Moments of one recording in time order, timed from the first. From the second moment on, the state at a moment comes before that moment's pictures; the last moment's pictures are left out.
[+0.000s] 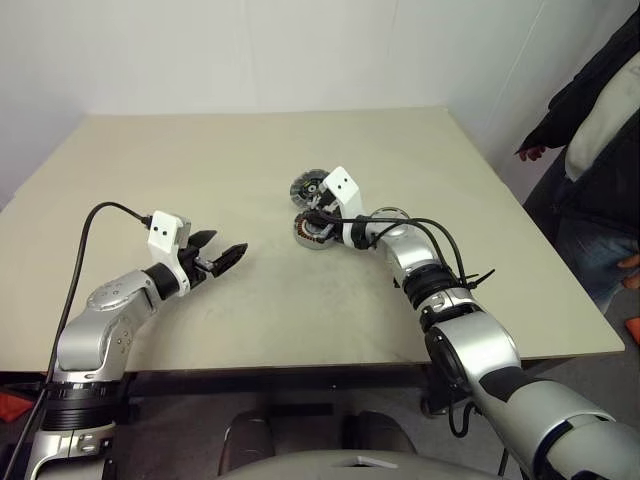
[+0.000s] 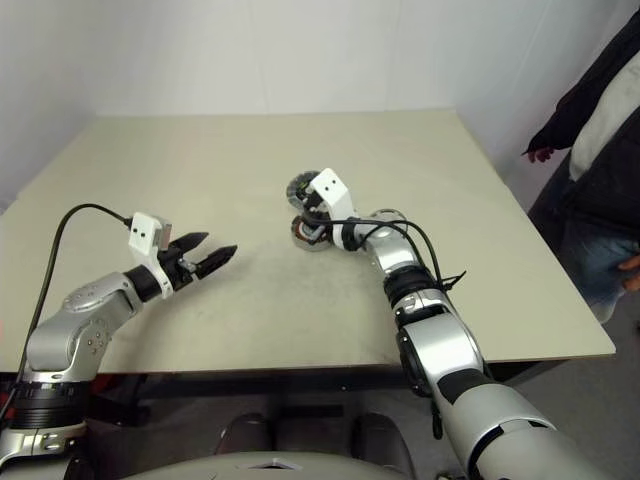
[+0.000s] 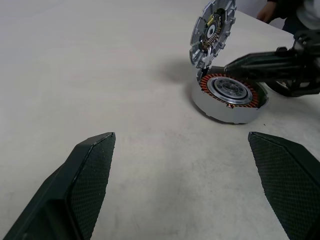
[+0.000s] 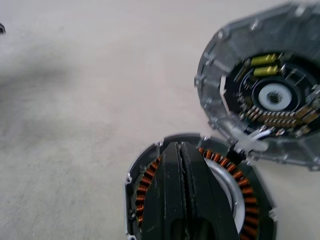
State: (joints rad) left arm -0.16 0.50 0.19 -0.14 -0.51 0.56 -0.62; right arm -0.90 -0.11 0.12 0.93 0.00 0.04 0.73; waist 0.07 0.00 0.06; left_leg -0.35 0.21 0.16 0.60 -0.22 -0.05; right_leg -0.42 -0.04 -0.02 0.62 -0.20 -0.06
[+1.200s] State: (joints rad) left arm -0.15 0.49 0.18 -0.15 -0.51 0.56 -0.62; right arm -0.97 -0.13 0.03 1.10 0.00 -0.01 0.71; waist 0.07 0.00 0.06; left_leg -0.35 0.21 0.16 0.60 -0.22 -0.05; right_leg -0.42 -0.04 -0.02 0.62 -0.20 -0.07
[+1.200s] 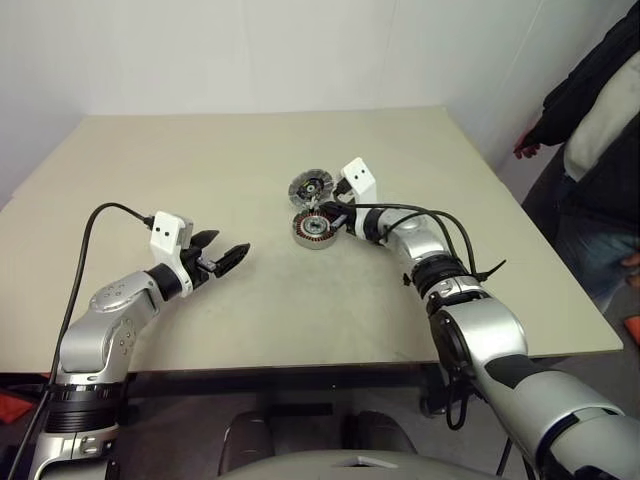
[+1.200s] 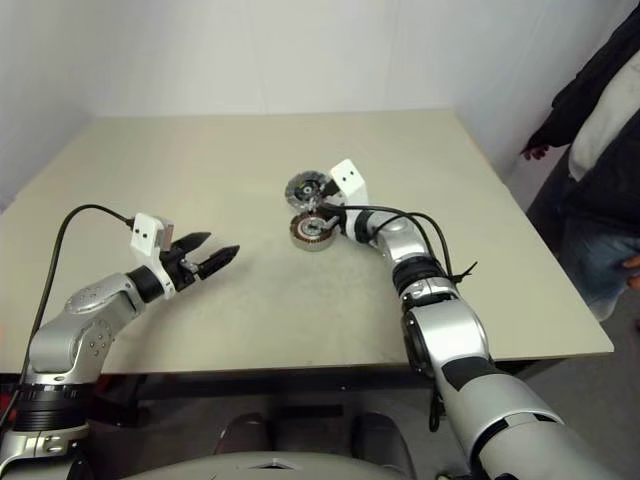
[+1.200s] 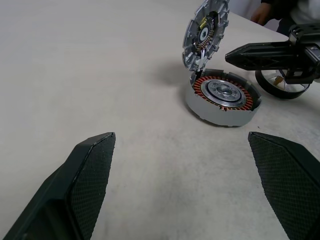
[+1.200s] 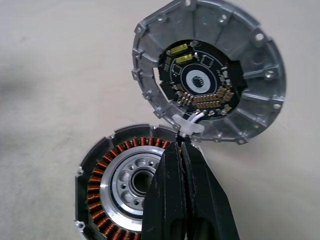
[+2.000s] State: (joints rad) left arm -0.15 0.49 0.18 -0.15 -0.50 0.56 -0.62; right arm -0.98 -0.10 0.02 1.04 0.01 0.01 0.72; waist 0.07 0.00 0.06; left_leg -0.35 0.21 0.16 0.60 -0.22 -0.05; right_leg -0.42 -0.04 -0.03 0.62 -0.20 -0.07
